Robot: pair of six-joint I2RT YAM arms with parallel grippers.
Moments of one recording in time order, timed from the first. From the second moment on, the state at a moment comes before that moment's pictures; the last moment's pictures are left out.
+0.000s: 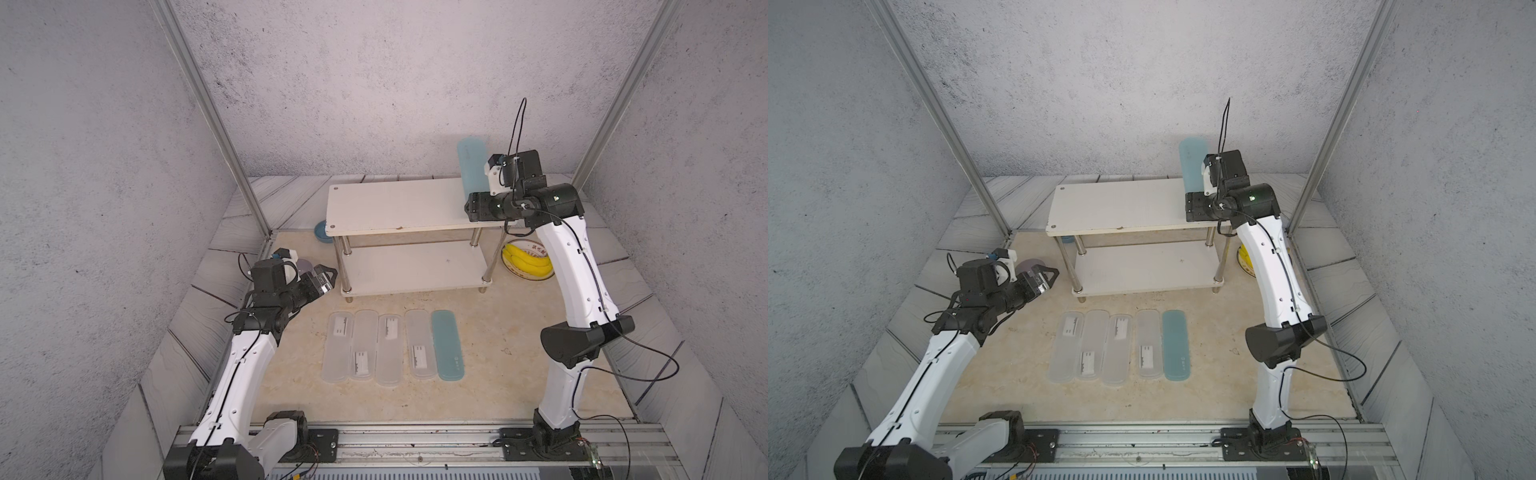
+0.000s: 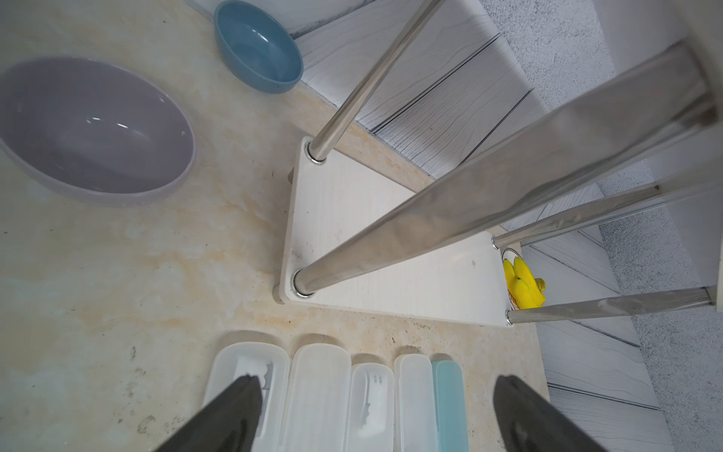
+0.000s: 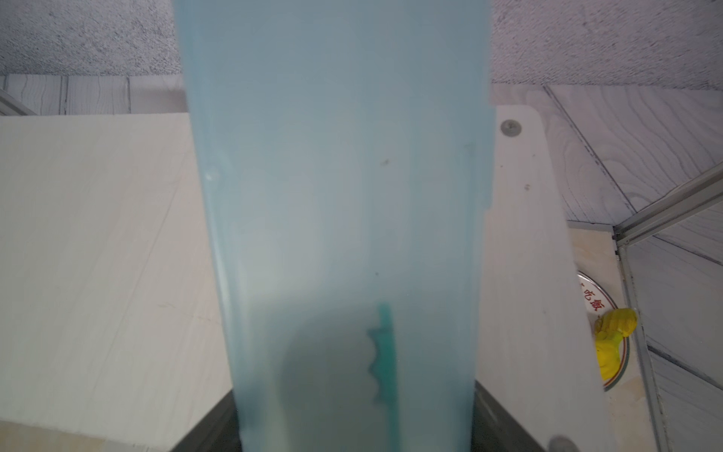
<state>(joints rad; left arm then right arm) 0.01 1.06 0.91 -0.42 0.42 -0.57 0.35 1.95 2.52 -1.25 0.03 0.16</state>
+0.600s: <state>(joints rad) 0.01 1.06 0.91 -0.42 0.41 -0.56 0.35 1.90 2.41 -1.18 0.04 0.18</state>
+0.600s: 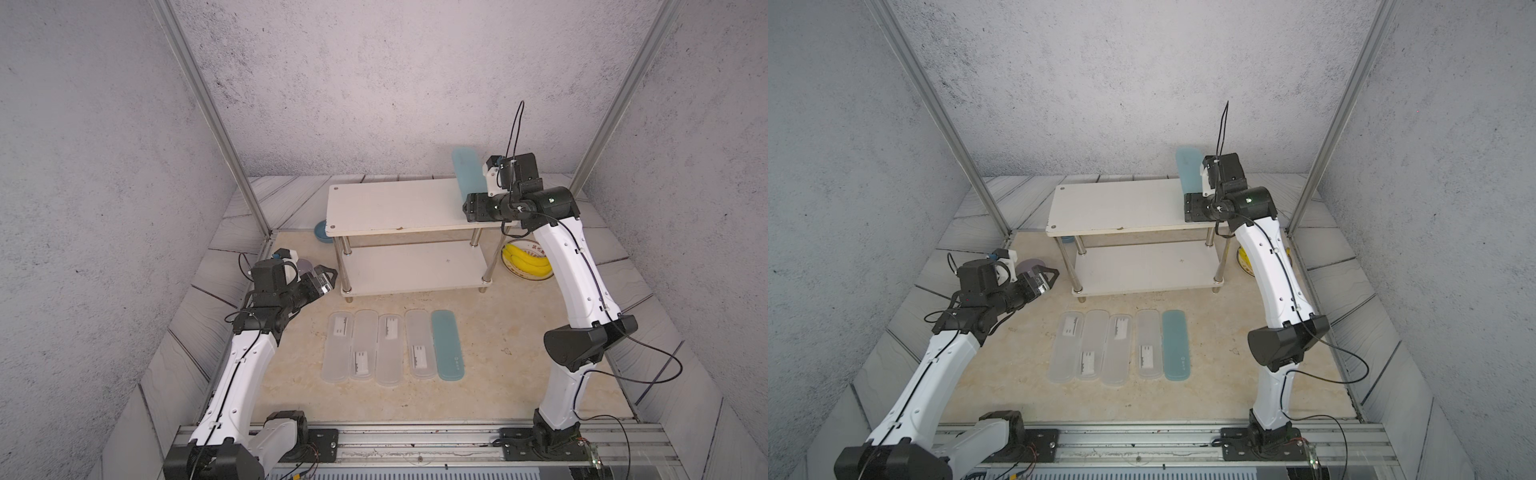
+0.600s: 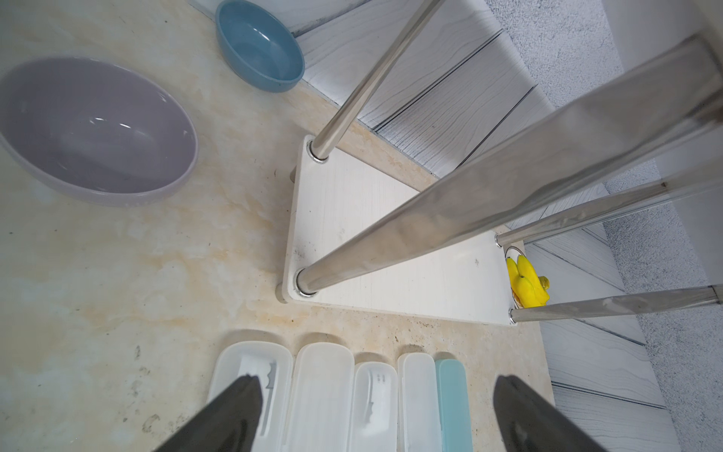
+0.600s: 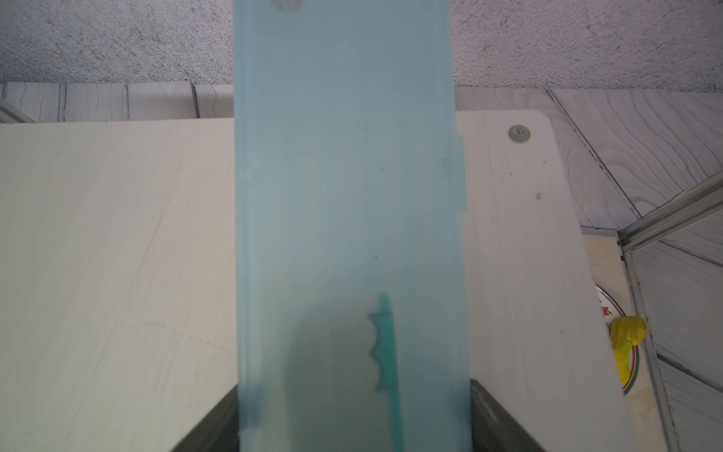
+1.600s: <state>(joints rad) 0.01 1.06 0.90 -0.43 0.40 -0.52 0.35 1.86 2.41 -1.22 0.07 0.19</state>
